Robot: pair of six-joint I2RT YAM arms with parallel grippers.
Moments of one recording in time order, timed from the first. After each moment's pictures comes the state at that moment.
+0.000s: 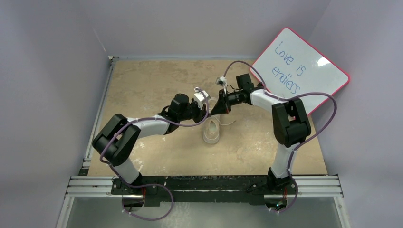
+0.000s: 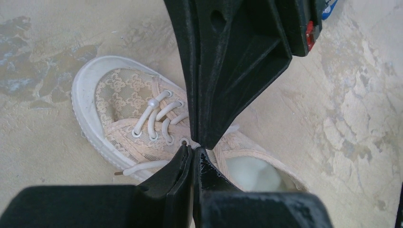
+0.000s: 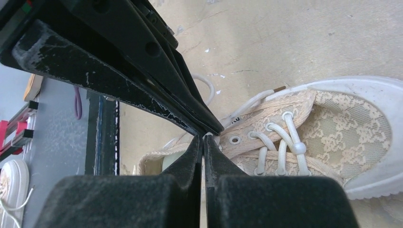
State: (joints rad) left arm -0.64 1.67 0.82 0.45 0.39 -0.02; right arm 0.32 1.90 1.23 -0.31 -1.17 -0.27
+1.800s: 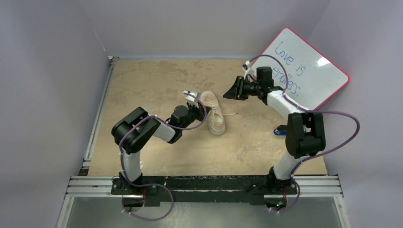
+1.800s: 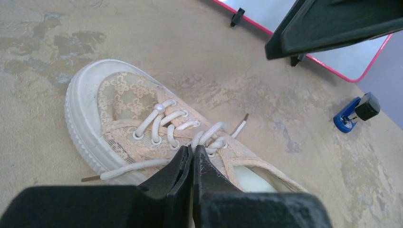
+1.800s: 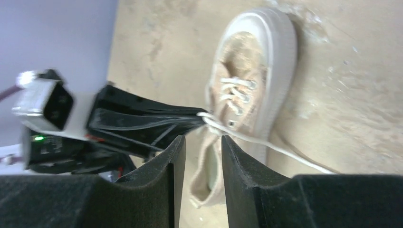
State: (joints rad) left arm -0.69 1.92 0.68 1.17 0.03 -0.38; right arm 0.17 1.67 1.13 -0.10 -0.80 0.48
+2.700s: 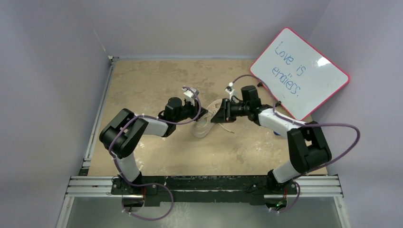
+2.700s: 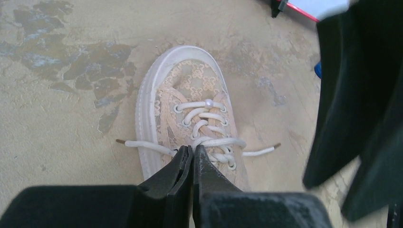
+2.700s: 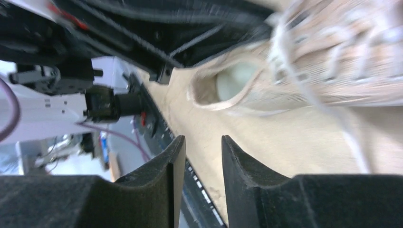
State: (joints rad) left arm -0.58 1.78 0.71 0.84 0.32 -0.32; right arm 0.42 1.56 0.84 -0.01 -0.82 0.59
